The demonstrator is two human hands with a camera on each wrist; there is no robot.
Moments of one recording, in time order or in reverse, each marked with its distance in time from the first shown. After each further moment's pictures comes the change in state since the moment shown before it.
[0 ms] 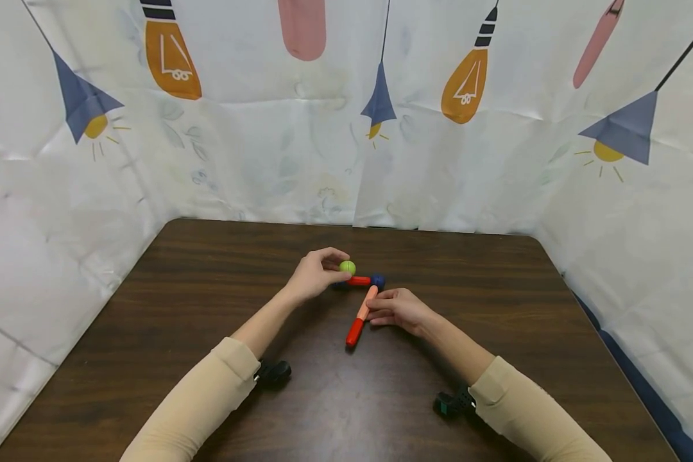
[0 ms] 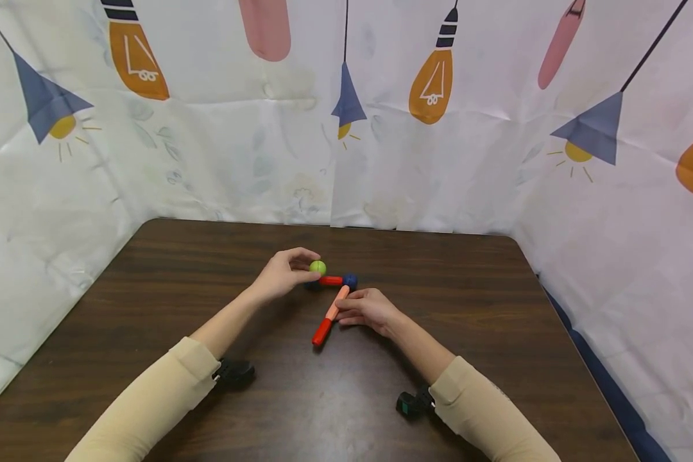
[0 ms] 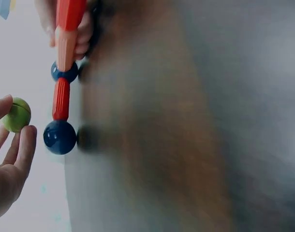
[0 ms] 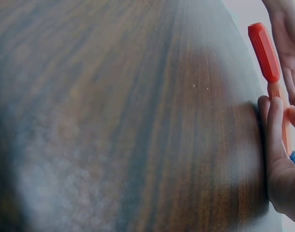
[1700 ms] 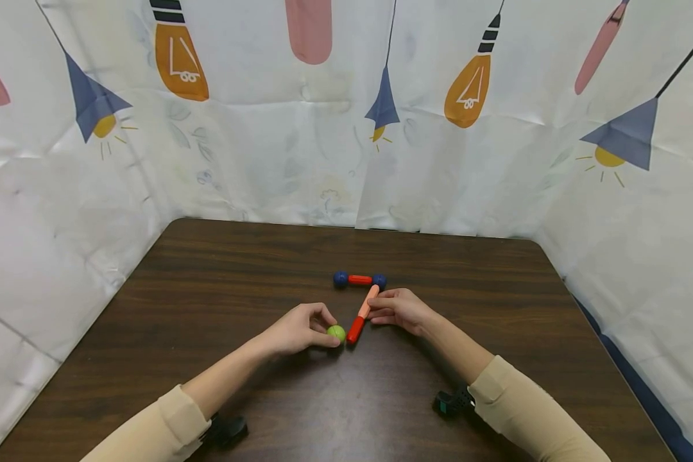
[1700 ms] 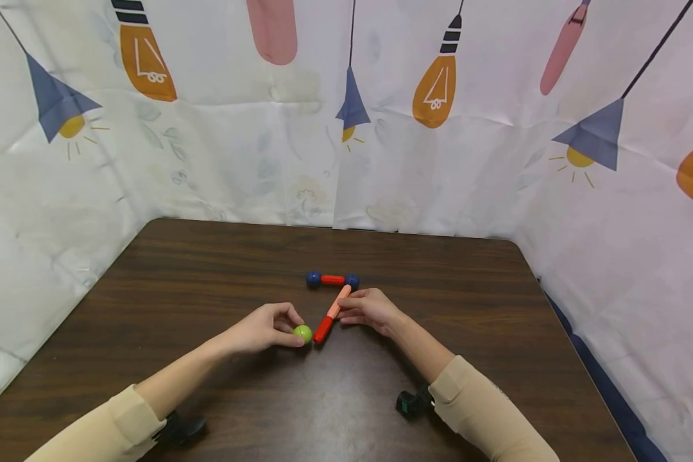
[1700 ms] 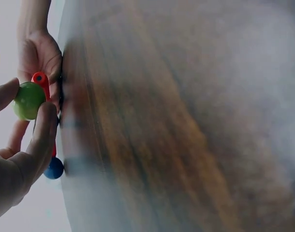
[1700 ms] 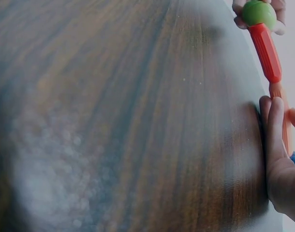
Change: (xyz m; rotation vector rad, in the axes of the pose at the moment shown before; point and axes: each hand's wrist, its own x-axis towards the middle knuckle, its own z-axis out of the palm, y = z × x) left_hand -0.095 -0.005 -0.001 -0.076 -0.292 -0.114; right_hand 0.002 -0.002 0.002 0.012 0.014 0.001
